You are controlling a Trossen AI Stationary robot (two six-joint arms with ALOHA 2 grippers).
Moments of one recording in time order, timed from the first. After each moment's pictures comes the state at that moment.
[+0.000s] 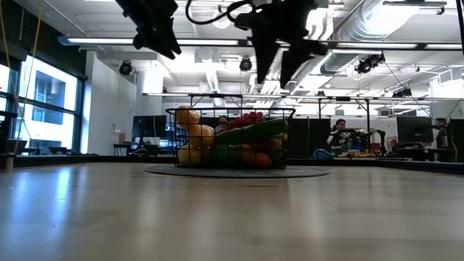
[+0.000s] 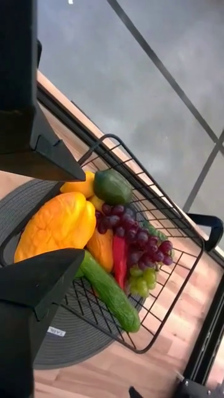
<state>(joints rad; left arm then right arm) 0.70 1.22 1.25 -0.74 -0.03 -0.02 0.03 1.81 1.62 -1.07 0.37 0.91</state>
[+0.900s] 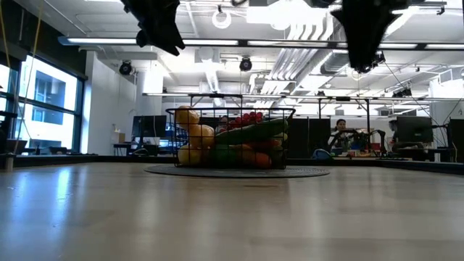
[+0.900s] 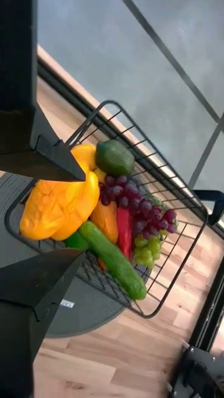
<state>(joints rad) 0.60 1.22 1.25 -0.74 -0.04 -0.07 0.38 1.77 1.60 -1.57 0.39 1.20</state>
